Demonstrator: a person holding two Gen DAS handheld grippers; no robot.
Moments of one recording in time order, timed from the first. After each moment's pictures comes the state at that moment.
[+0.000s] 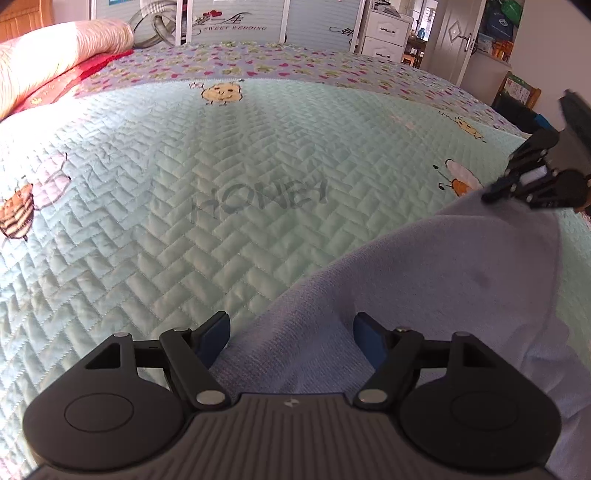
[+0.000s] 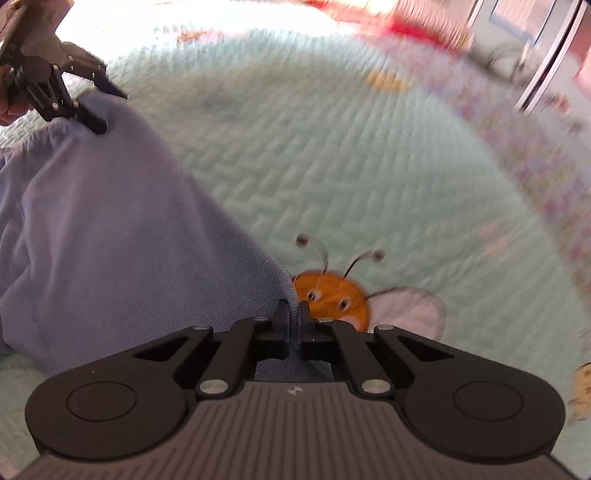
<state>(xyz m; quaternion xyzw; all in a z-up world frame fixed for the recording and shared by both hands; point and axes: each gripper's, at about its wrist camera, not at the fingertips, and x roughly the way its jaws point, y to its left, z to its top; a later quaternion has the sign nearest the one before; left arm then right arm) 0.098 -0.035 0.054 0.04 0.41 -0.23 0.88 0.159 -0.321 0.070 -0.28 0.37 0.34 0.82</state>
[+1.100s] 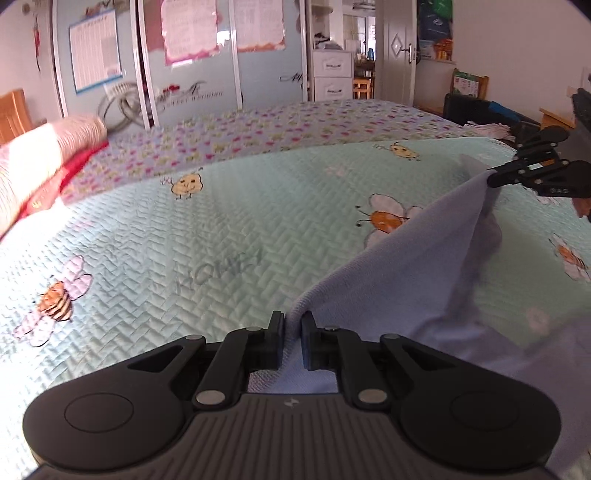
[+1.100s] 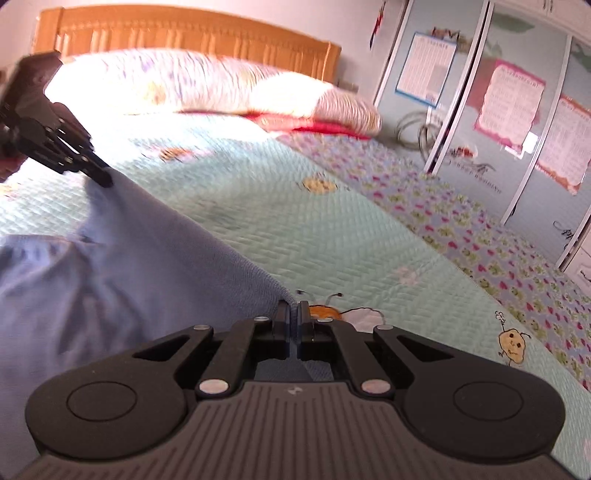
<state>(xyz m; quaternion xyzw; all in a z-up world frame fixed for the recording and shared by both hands) -0.017 -0.059 0.142 0.13 0.31 -0.26 0.91 -0.014 -0.351 0.156 -0.20 0.24 0.26 0.91</state>
